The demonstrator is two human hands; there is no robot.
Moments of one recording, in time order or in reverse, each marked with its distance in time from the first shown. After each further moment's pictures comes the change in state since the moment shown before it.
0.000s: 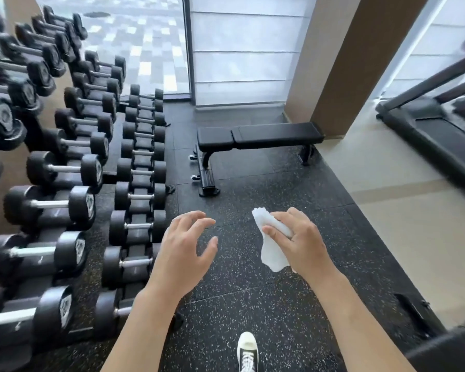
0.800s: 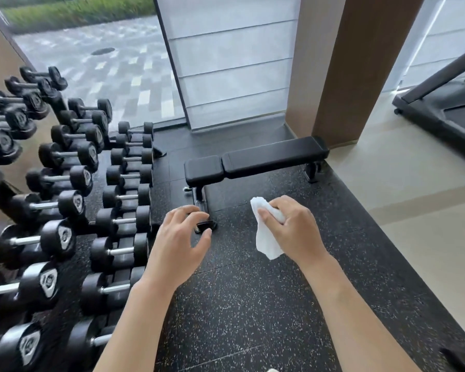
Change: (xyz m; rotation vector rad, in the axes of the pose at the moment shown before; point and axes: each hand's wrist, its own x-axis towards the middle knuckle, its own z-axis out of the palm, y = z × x) left_hand 0.320 0.095 0.122 0.150 -0.019 0.008; right_hand 0.280 0.199 -0.095 0.052 0.146 -0.015
